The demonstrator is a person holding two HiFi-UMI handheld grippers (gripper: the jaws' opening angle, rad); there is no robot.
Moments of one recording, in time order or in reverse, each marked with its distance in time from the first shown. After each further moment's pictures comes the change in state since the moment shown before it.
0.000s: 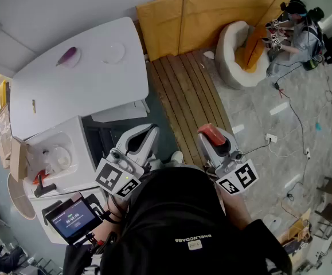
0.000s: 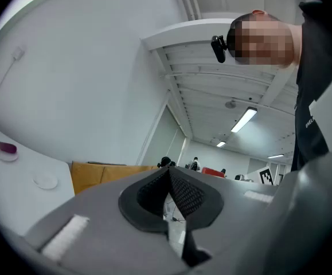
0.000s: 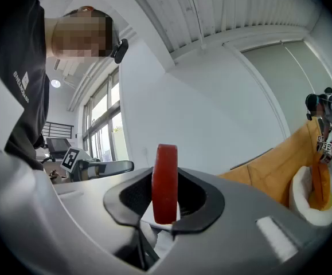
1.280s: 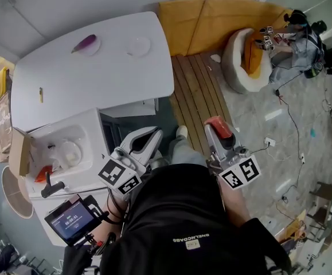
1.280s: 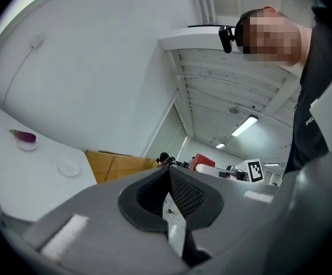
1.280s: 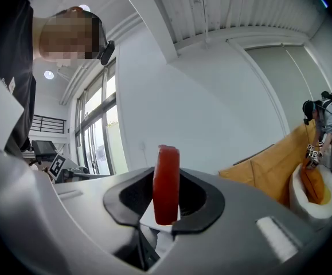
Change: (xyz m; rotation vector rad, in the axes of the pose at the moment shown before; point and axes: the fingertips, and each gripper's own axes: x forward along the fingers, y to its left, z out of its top) left arm -0.107 0.087 -0.009 -0.110 0.060 -0.011; right arm 0.093 0.066 -0.033 0.001 0.035 -0.074
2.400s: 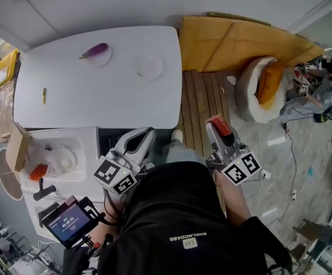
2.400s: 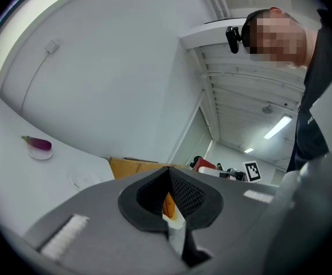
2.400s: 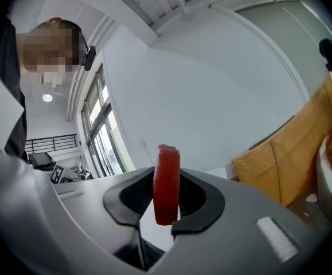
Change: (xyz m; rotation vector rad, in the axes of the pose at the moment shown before) left arm 0.084 0.125 0.040 -0.042 -0.043 0.246; right arm 0.151 -0.126 0.006 0.171 0.113 0.167
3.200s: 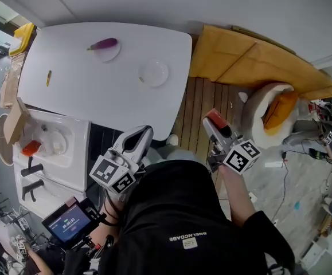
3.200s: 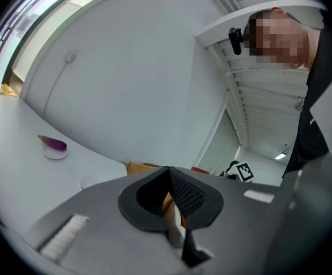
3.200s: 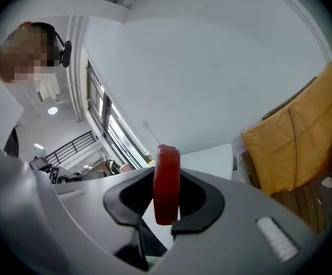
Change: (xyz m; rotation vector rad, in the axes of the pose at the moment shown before) left arm 0.080 0.028 0.015 -0.061 -0.060 0.276; right arm 0.086 -0.111 0.008 0.163 0.307 0.194
